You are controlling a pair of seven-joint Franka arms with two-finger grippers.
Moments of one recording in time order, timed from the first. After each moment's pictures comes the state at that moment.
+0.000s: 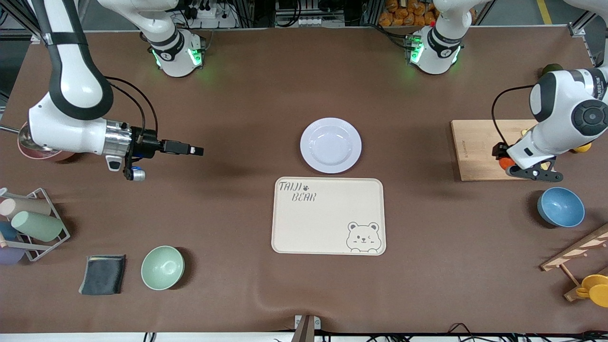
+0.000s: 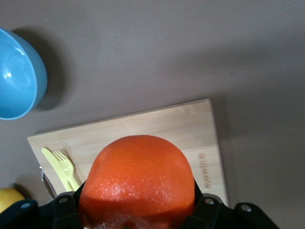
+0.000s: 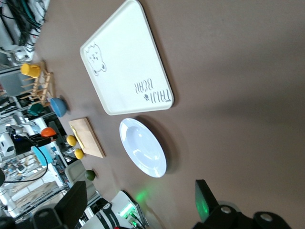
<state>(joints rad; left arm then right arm) 0.36 0.12 -0.28 -2.16 0.26 2.14 0.13 -0.01 0.10 0.10 -2.14 1.01 1.97 -0.16</state>
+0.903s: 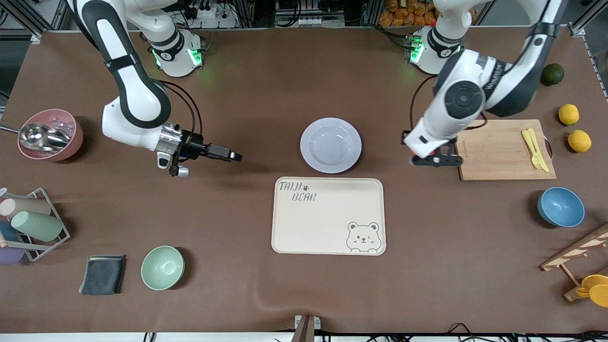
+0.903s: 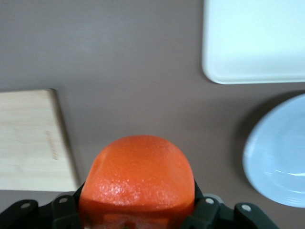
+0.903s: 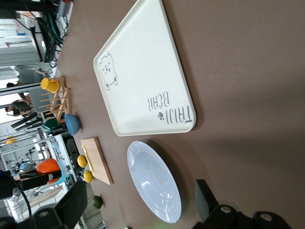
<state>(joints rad) 0.30 0.18 -0.78 -2.01 0.15 1.91 -0.49 0.23 0.19 0.10 -2.28 1.46 2.30 -0.49</state>
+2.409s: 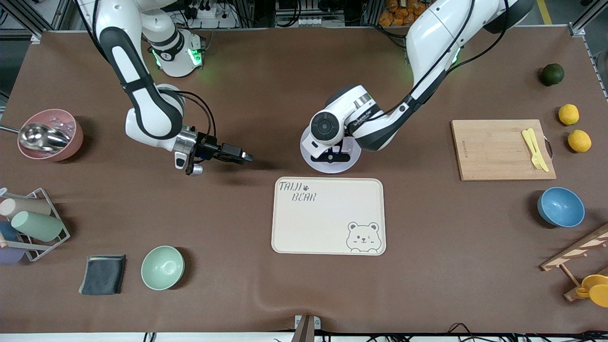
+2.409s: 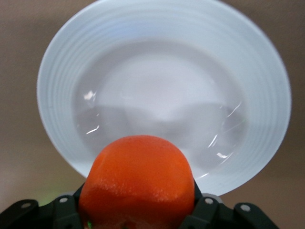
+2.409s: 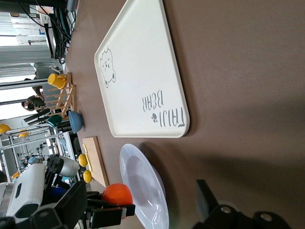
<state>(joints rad) -0.25 0.71 -0.63 -1.69 0.19 1.92 -0.90 0.27 0.27 0.10 -2.30 1.64 2.32 -0.74</state>
